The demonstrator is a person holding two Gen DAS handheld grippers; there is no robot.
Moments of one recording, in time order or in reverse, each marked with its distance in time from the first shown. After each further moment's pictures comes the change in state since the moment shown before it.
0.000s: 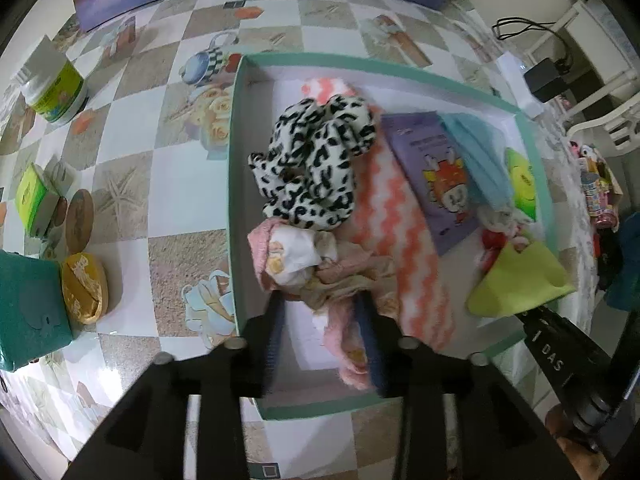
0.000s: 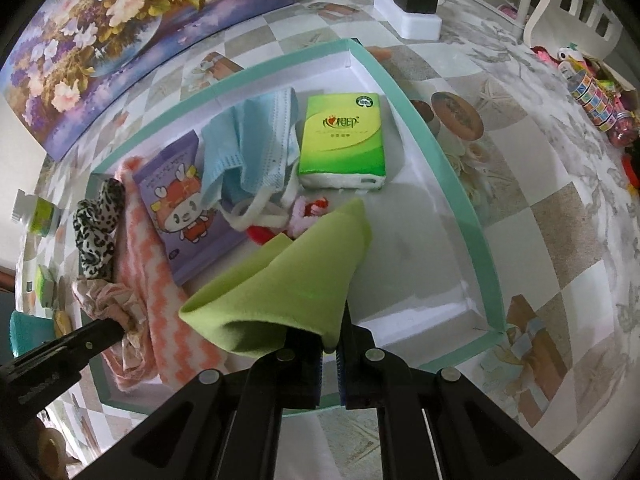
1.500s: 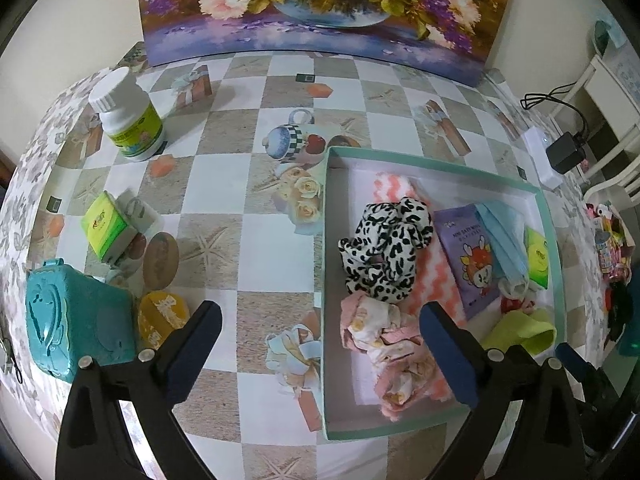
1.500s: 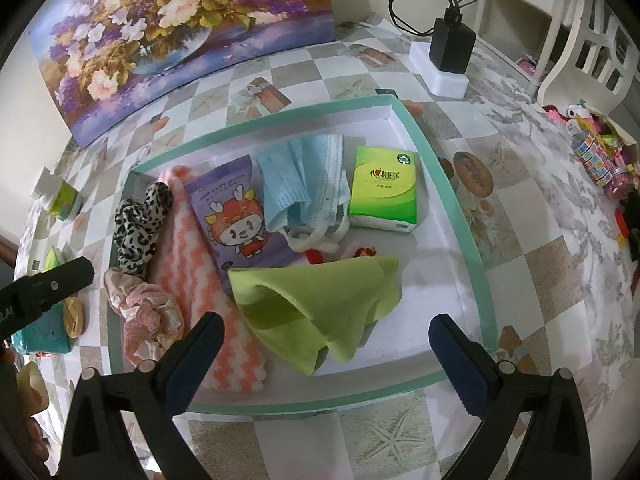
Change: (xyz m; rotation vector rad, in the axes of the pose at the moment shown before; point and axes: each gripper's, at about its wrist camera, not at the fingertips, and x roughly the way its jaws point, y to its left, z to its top) left arm -0.050 0.037 0.012 -0.093 -0.205 0.111; right arm -0.028 0.031 -0.003 -0.105 -0.106 -0.007
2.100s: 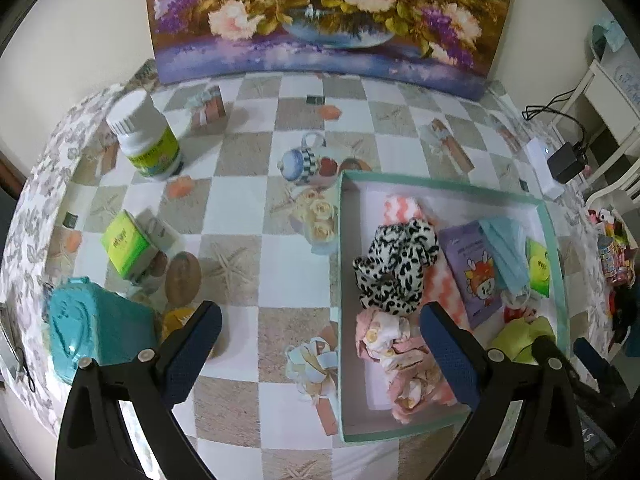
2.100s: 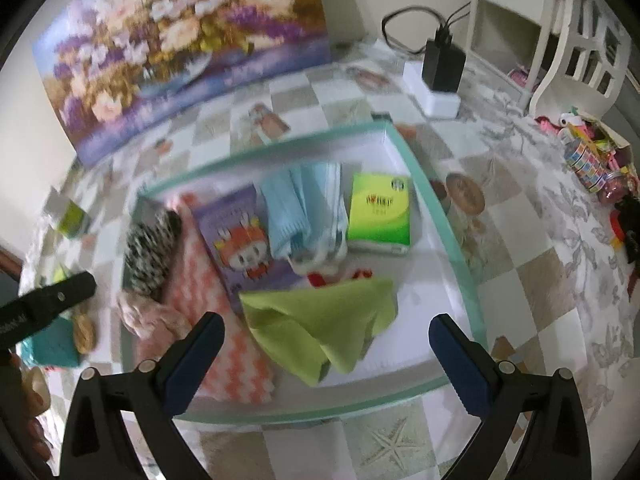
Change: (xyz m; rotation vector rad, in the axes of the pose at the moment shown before) left arm -0.019 0.007 0.009 0.014 -0.054 0.030; right arm -0.024 -0.001 0.006 0.033 -0.105 0.020
